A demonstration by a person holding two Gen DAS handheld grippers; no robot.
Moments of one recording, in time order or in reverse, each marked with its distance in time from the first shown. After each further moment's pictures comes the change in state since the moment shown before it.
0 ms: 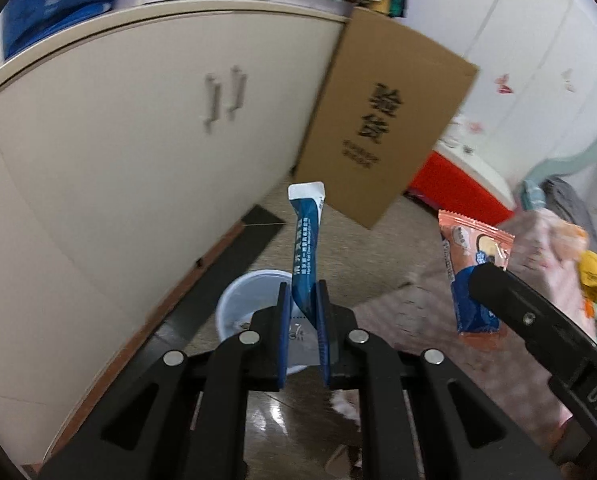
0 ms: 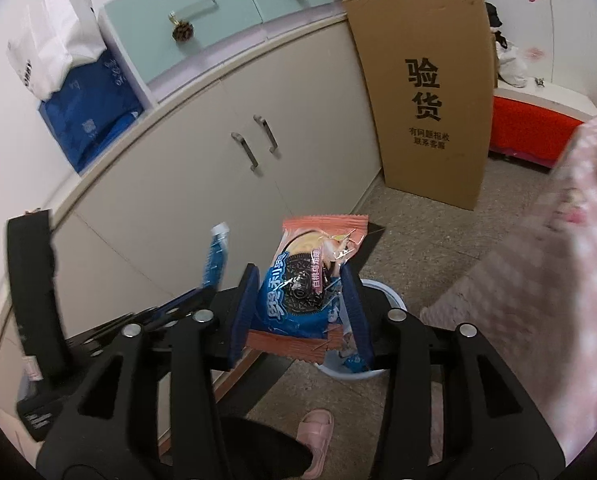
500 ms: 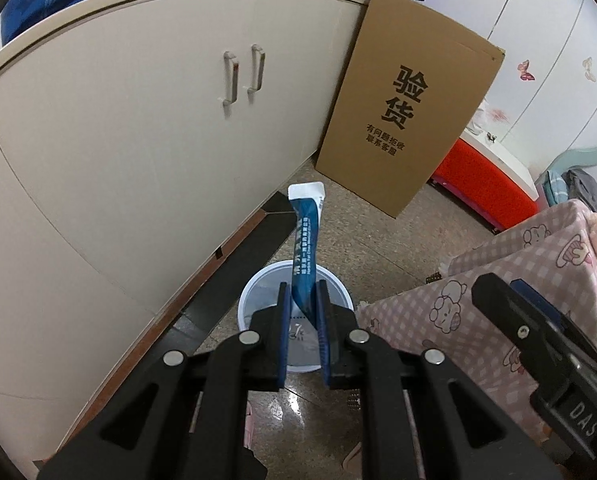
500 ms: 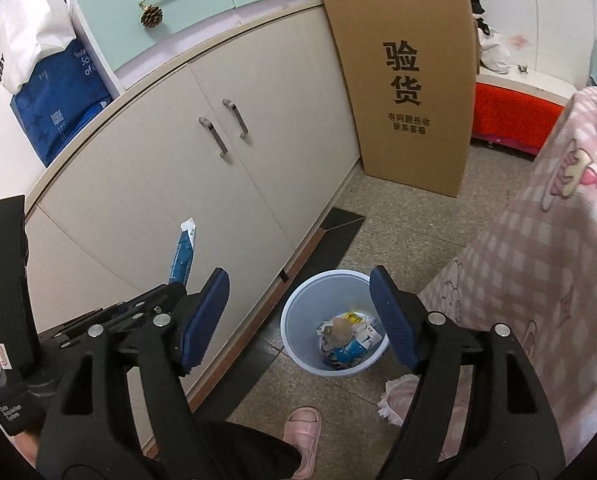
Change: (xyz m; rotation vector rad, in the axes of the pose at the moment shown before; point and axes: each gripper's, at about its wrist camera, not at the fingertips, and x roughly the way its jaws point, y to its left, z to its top) left arm 0.025 0.003 -0.005 0.017 0.043 0.053; right arm 0.016 -0.019 -0.015 0.037 0.026 -0.069
